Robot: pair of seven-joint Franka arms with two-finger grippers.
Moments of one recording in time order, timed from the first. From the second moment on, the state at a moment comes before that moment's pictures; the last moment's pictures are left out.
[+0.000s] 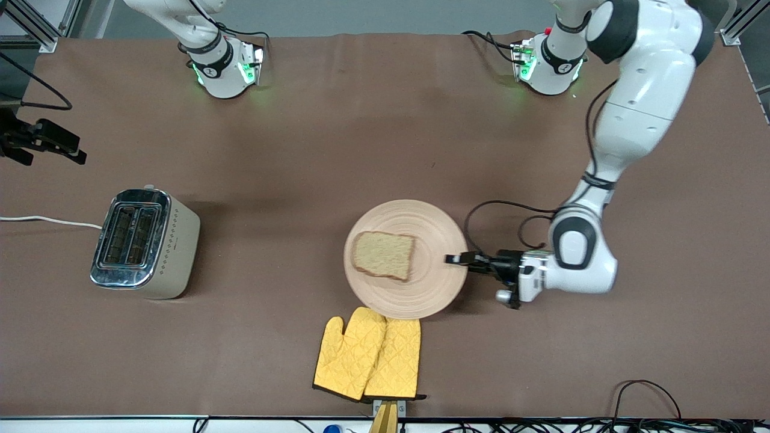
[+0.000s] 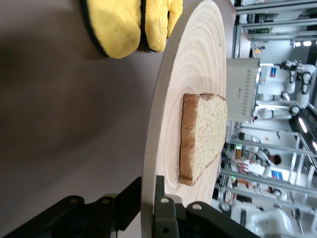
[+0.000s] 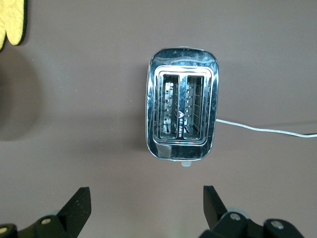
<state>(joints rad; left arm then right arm) -0.14 0.91 -0.24 -1.45 -1.15 2.06 0.60 -0.06 0.01 -0.01 -1.57 0.01 1.54 -0.07</state>
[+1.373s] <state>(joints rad) -0.57 1.03 -0.23 -1.34 -1.55 2.54 0.59 0.20 0.35 0.00 -1.83 0.08 2.17 0.22</state>
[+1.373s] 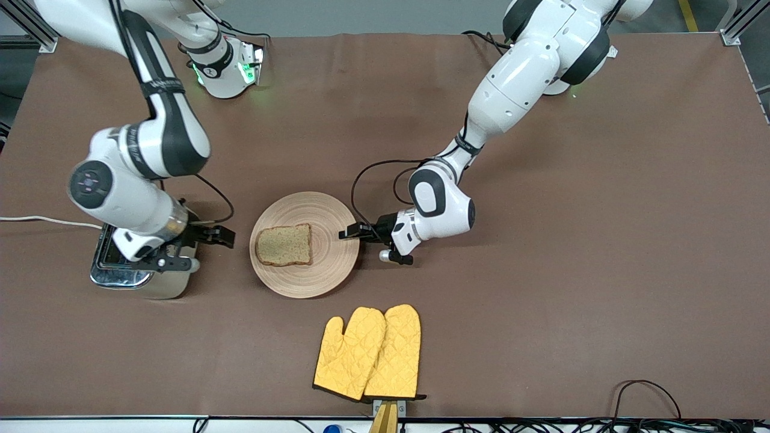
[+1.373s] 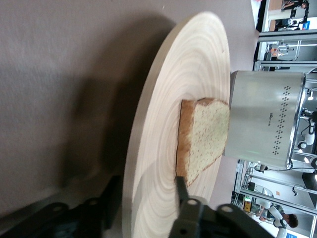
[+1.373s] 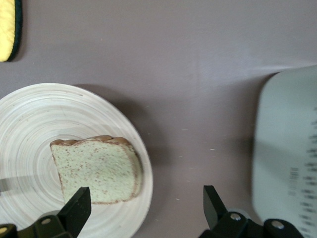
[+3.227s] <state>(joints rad) 0.04 0.33 -0.20 -1.39 0.00 1.70 0.14 0.30 0.49 -0.01 -1.96 0.08 2.46 0.36</state>
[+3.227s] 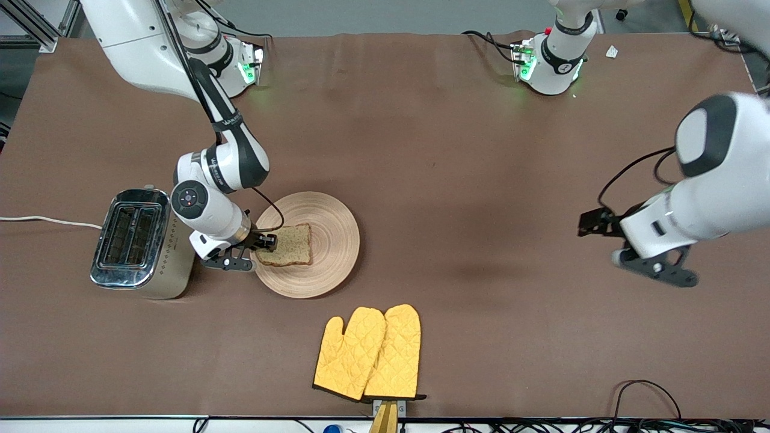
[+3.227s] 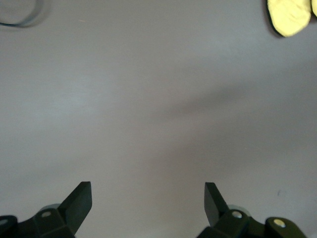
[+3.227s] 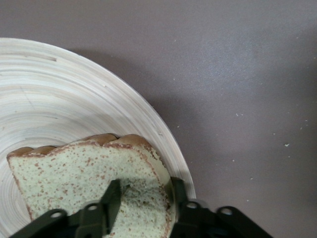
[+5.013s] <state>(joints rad) -0.06 0.09 -0.04 -1.43 0.03 1.58 -0.02 0.29 0.34 -0.01 -1.85 0.09 2.17 0.41</state>
